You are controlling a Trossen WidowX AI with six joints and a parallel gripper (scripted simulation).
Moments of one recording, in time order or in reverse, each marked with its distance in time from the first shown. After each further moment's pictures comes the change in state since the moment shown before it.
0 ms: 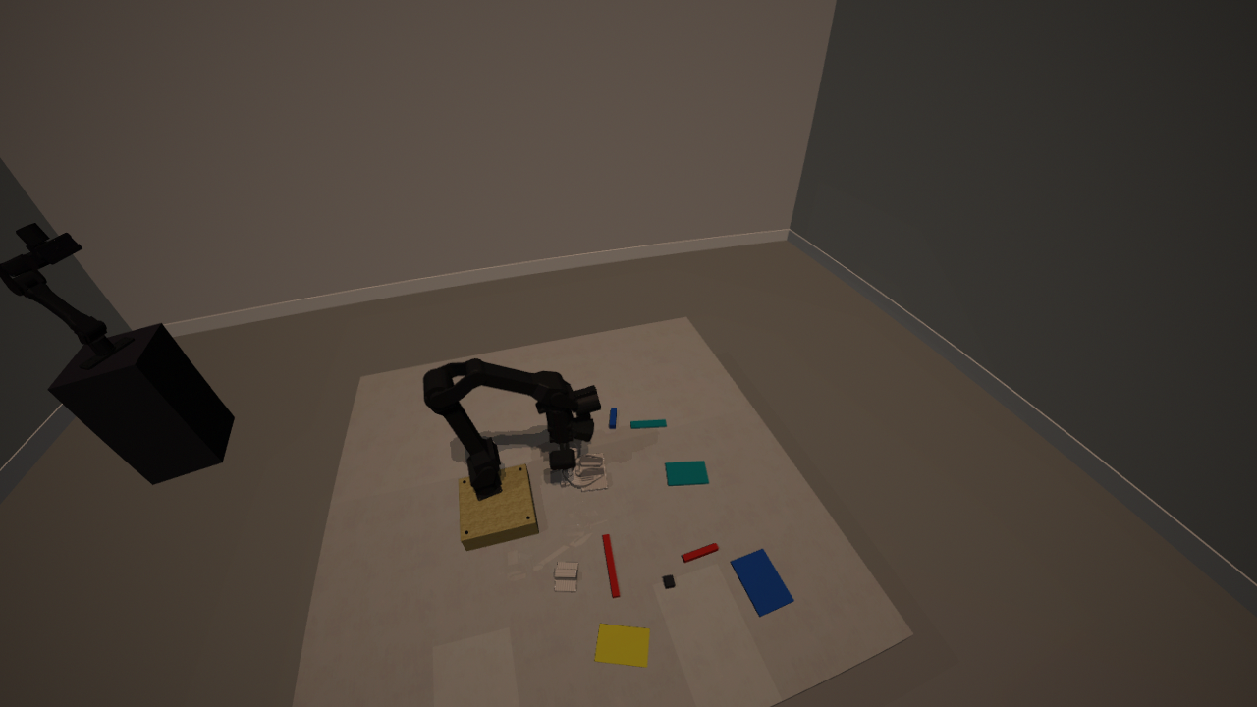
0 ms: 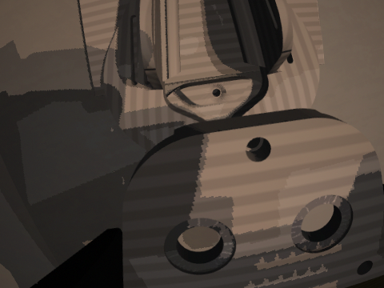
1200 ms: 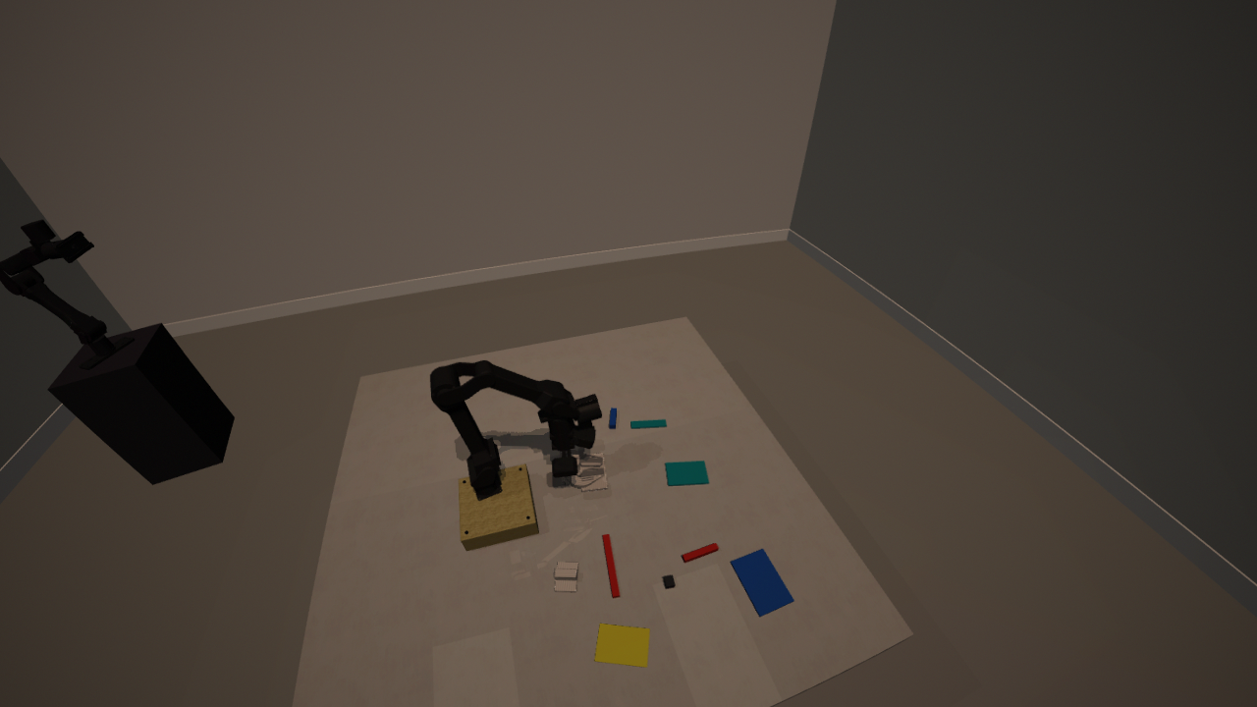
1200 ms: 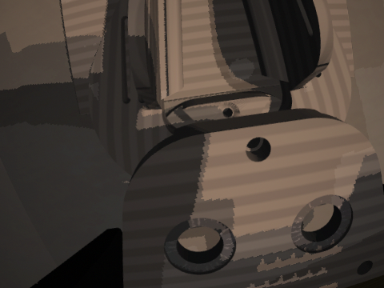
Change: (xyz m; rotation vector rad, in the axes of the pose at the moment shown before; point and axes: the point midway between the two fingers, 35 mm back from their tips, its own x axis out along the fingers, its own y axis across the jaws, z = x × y) arm 0.030 0.001 0.003 -0.001 -0.011 0.003
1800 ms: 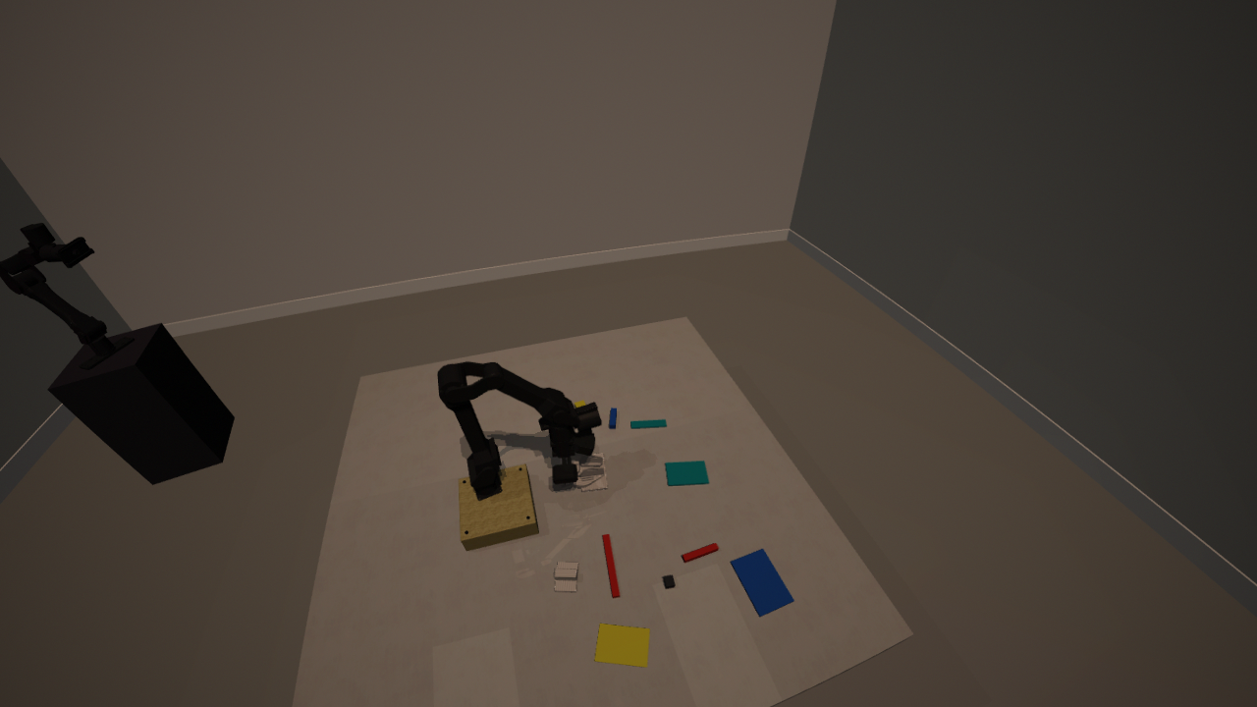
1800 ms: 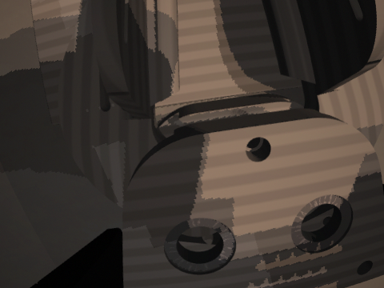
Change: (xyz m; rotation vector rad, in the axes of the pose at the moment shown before) arm 0.028 -0.001 -0.003 -0.001 0.003 -0.001
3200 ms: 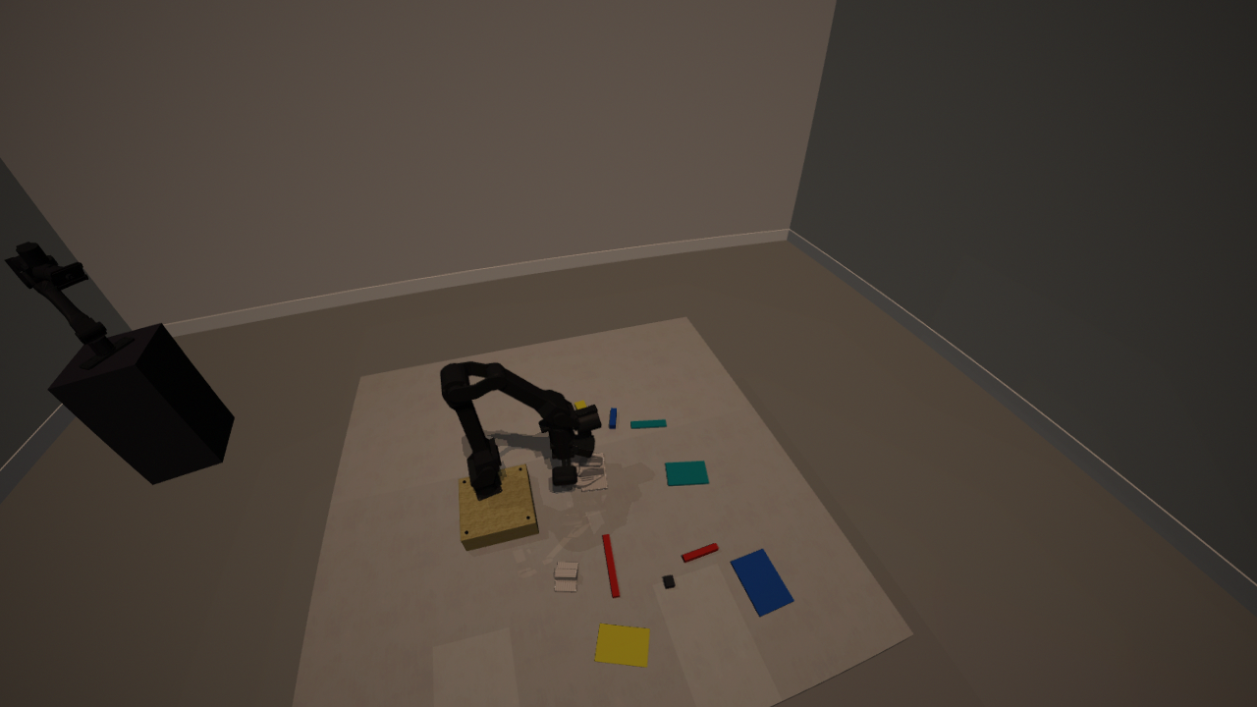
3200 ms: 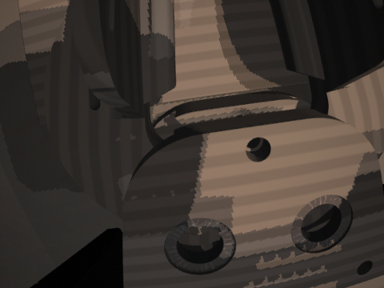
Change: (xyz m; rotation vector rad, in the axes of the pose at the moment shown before) arm 0.008 0.000 -0.002 0.000 0.008 -0.002
